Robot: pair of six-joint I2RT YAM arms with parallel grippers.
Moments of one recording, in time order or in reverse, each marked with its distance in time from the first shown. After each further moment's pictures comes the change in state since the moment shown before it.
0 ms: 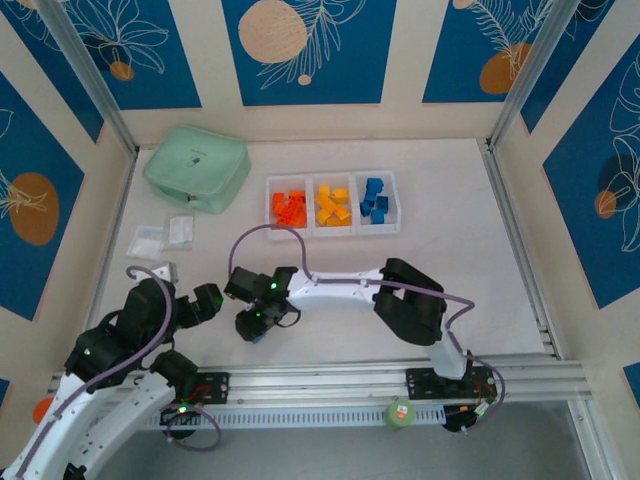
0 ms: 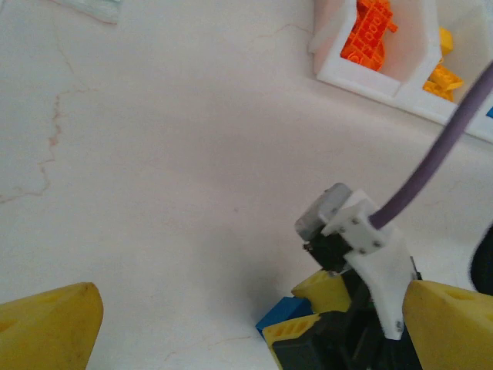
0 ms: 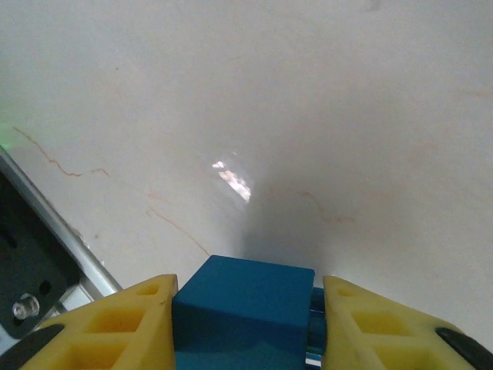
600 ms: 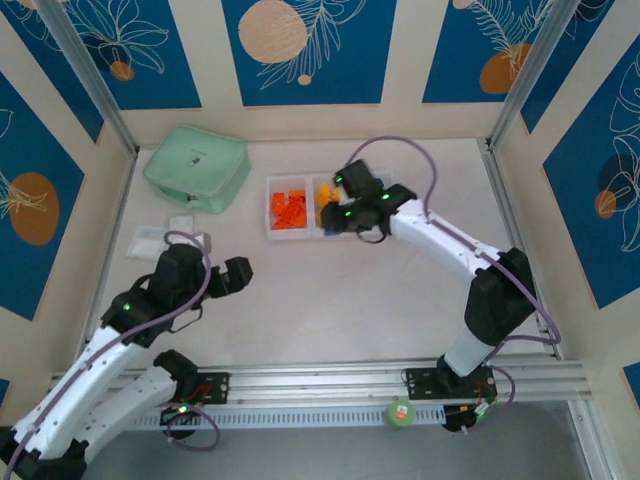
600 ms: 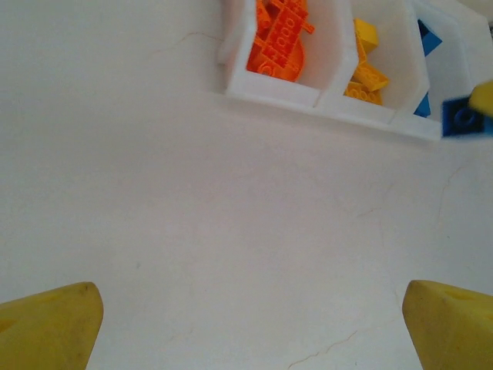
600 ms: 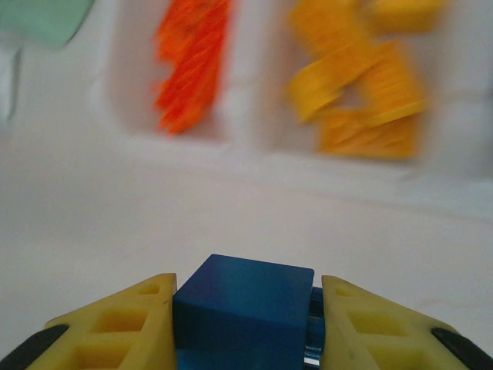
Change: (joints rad) left arm 0.000 0.307 0.000 0.360 0.134 0.061; right arm -0.656 -0.397 -0.119 -0.061 0.074 -0.012
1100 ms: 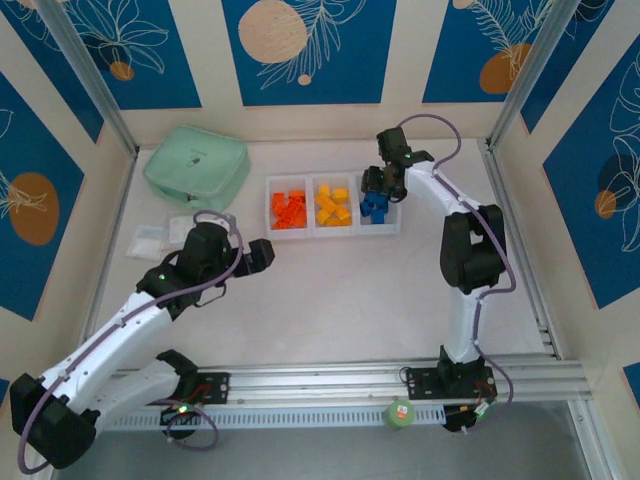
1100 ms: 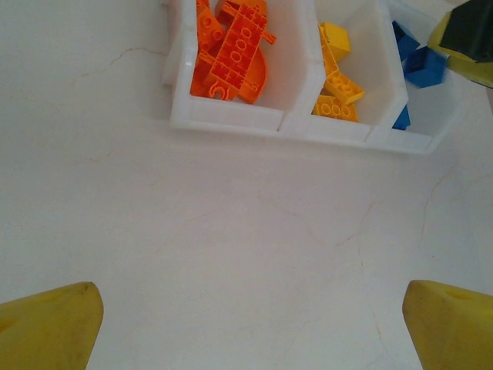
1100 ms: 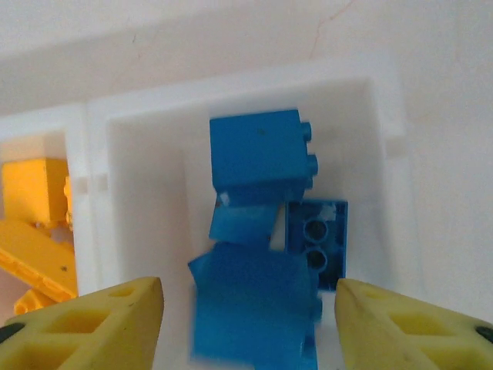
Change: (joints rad) left arm 0.007 0.220 0.000 0.255 0.050 0.023; right arm -0.301 0.381 0.295 0.005 0.086 -0.133
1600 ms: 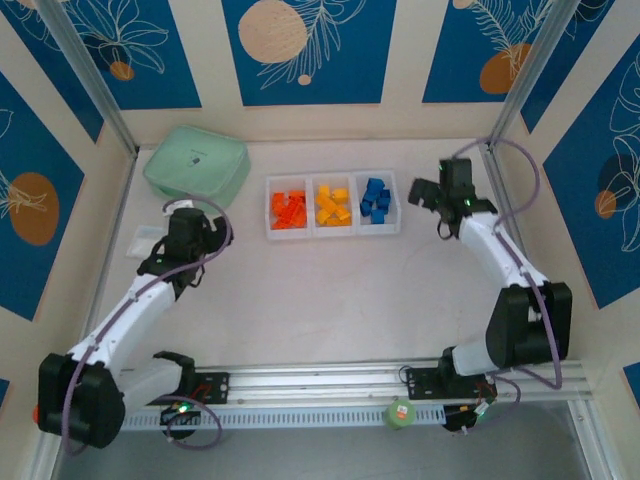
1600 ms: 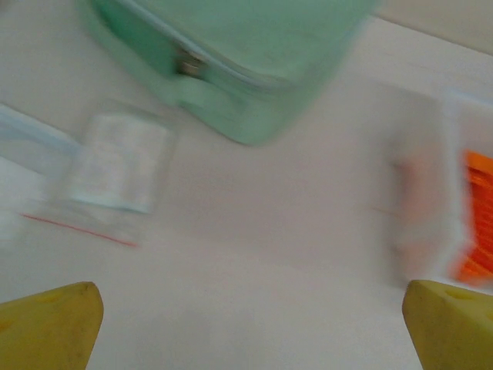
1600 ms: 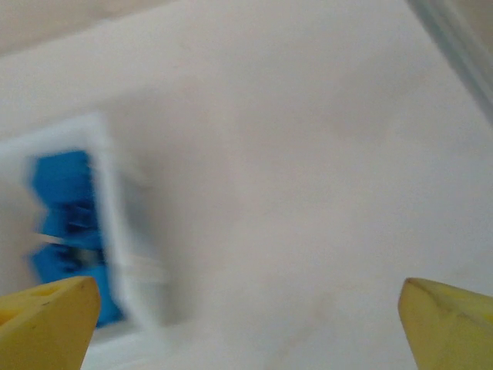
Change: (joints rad) left arm 0.341 0.154 -0.095 0.276 -0.311 0.257; right arm -0.211 -0.615 -0.698 0.349 0.176 -0.059
